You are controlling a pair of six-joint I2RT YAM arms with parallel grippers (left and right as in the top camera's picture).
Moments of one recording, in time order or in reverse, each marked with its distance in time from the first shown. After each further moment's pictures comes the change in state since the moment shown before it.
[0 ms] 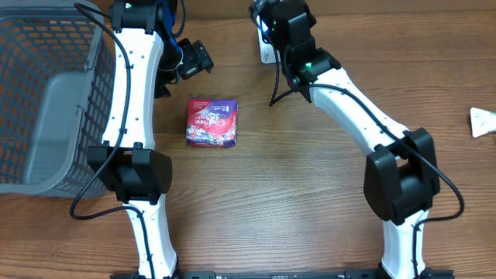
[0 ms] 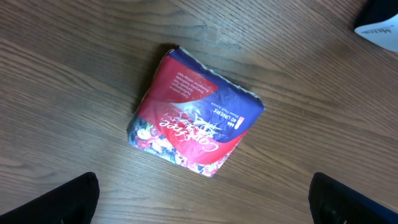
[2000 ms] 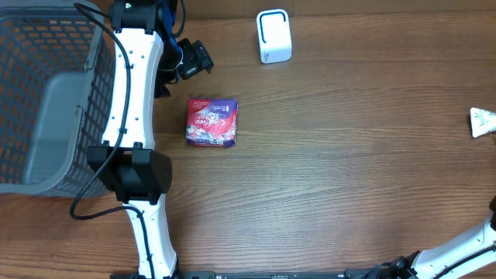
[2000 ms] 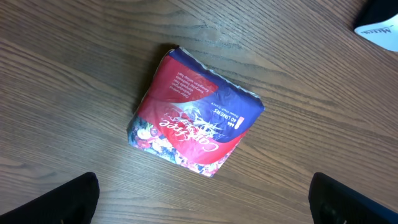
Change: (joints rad) left arm 0.000 0.000 0.000 0.000 0.000 0.000; right arm -1.273 -0.076 -0.027 -0.961 -0.341 1.212
